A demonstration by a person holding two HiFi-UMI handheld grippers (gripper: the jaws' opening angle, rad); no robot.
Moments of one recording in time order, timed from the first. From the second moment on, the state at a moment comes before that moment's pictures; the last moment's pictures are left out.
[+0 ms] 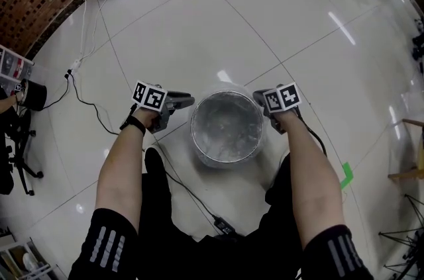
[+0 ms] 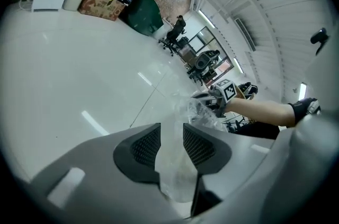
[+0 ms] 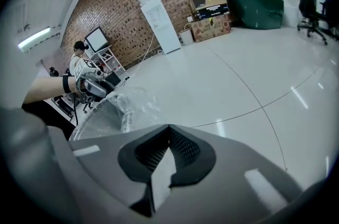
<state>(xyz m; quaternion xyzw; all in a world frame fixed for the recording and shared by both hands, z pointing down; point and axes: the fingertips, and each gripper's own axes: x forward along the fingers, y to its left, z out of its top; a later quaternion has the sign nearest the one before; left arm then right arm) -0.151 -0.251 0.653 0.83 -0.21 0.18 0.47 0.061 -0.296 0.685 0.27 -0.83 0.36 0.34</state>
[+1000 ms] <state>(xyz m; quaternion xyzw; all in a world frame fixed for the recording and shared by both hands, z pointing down) -0.156 -0.246 0.703 0.80 -0.29 0.42 0.32 0.077 -0.304 0.679 0.32 -0.82 0.28 0.37</state>
